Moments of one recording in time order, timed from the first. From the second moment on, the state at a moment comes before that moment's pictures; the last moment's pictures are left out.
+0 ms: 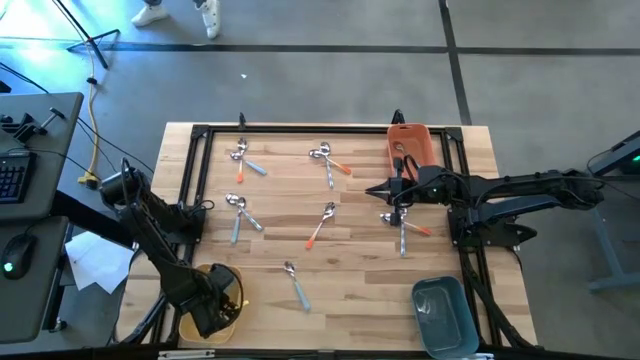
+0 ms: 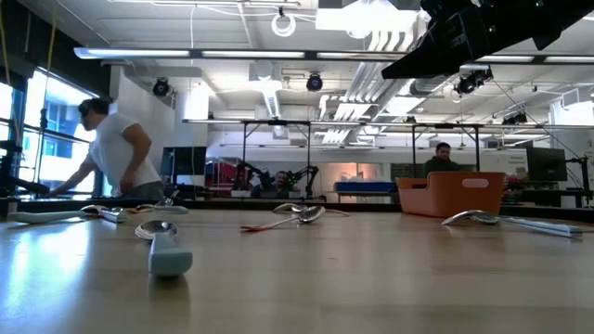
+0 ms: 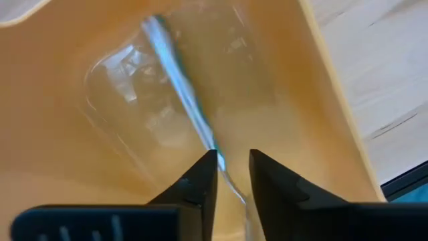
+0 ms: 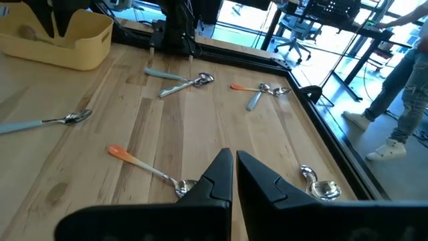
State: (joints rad) left arm -0.99 1.58 0.98 -0.87 0.00 -1.93; right arm -0.07 0.96 0.53 0.12 0.08 -0.25
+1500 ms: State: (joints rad) left arm -0.56 1.81 1.17 -0.96 -0.43 -1.01; right arm 0.59 0.79 0.28 0.11 0.65 0.00
